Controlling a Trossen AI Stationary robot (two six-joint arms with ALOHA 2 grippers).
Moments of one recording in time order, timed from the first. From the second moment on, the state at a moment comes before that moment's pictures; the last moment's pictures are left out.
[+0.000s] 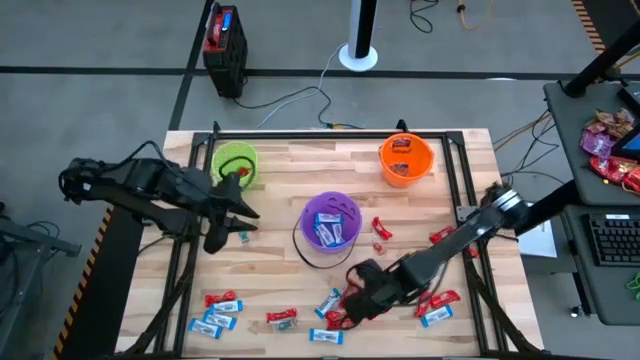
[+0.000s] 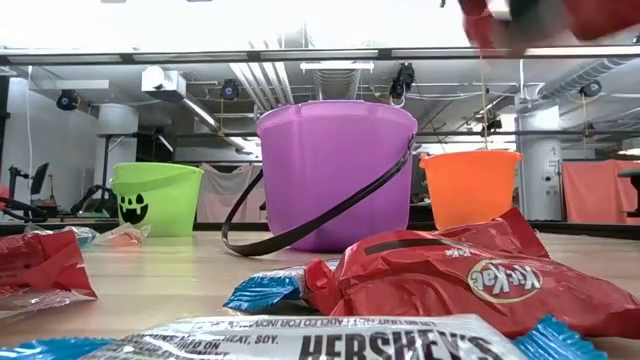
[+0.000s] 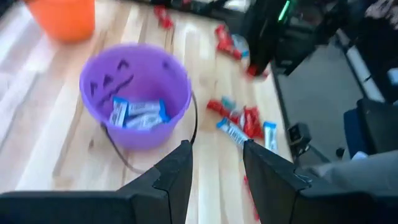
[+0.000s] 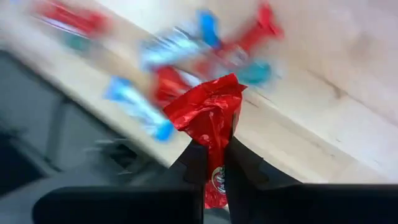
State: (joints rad) left arm -0.22 0.99 1.24 -0.88 -0.02 -0.35; right arm 0.56 1.80 1.48 -0.80 0.06 1.65
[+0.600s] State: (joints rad) left arm -0.22 0.98 0.89 -0.10 -0.01 -0.41; right arm 0.26 1.57 1.54 -0.23 0.37 0.47
